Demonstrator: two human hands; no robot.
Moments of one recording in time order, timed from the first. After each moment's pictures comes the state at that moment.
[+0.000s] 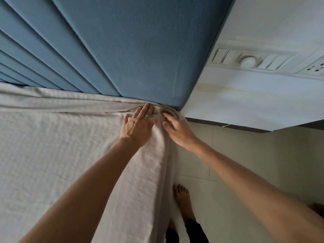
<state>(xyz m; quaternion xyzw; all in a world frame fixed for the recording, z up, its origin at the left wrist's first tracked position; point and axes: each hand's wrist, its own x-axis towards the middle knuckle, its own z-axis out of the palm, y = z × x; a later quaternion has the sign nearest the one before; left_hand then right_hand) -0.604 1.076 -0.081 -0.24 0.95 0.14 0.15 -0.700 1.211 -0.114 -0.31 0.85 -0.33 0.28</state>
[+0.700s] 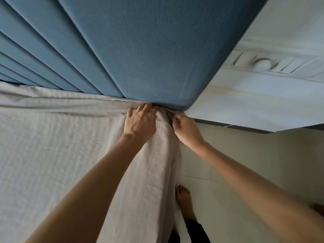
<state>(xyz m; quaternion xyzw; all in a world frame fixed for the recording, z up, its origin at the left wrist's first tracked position) -0.621 1.063 -0.073 -0.22 0.96 0.12 0.09 -0.711 1.199 -0.118 -0.26 0.88 -0.28 0.27</state>
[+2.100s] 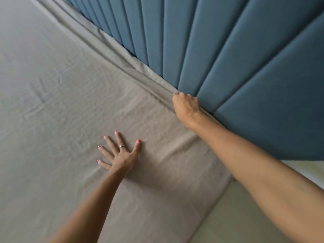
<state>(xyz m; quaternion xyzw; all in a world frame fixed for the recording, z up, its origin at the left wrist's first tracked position) -0.397 1.022 -0.099 -0.75 0.53 0.37 0.11 -0.611 0.948 -0.064 -0.64 0.76 0.08 0.06</state>
